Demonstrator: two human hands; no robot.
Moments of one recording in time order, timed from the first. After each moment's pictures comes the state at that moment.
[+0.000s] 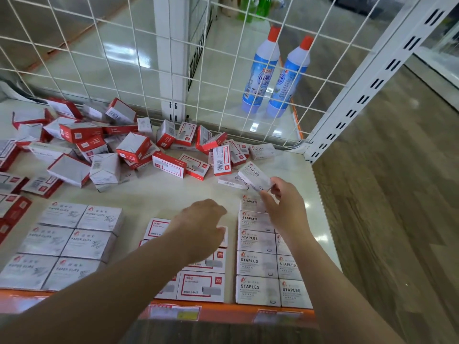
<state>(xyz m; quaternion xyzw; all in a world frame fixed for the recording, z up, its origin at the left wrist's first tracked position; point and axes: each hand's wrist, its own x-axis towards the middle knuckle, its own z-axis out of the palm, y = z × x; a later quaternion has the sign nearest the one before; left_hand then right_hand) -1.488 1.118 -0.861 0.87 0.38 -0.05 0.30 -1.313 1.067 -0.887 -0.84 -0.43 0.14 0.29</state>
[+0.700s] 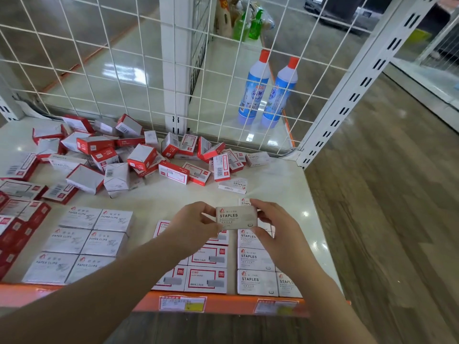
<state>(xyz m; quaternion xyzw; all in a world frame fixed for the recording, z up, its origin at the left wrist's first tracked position) -1.508 1.109 -0.847 0.68 0.48 0.06 0.55 -1.361 1.010 -0.851 -0.78 -0.53 0.17 0.27</state>
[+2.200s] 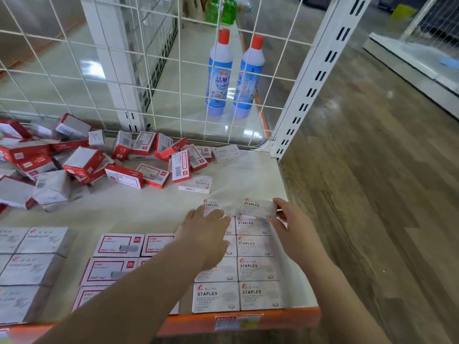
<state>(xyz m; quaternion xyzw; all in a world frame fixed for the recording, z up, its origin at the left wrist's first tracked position) -1.408 1.090 -0.879 0.93 0.30 -0.16 0.15 -1.253 0.987 -0.884 -0.84 -0.43 0.18 0.26</state>
